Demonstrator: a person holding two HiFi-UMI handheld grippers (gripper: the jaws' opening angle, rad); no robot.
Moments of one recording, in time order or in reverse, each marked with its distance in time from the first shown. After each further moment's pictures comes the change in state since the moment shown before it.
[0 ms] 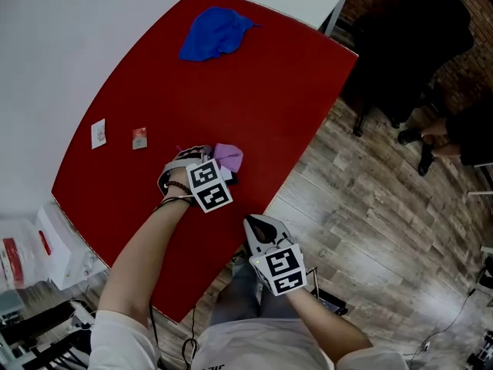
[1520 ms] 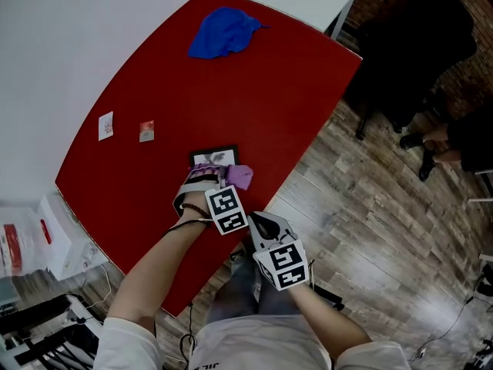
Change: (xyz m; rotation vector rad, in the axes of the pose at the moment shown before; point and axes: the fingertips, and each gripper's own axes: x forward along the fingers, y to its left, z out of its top) left arm -0.012 -0.061 0.007 0.064 0.064 0.087; right arm -0.009 0.002 -0.009 -0.009 0.010 0.021
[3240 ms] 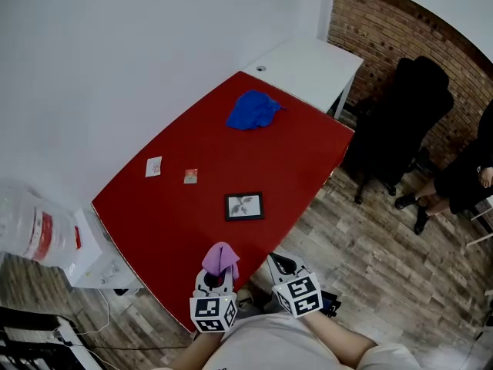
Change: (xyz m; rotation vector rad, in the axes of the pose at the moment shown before) left arm -0.304 -0.078 -0.069 -1.353 -0.758 0.355; right arm -0.102 0.090 0.051 -0.154 -0.053 -0.028
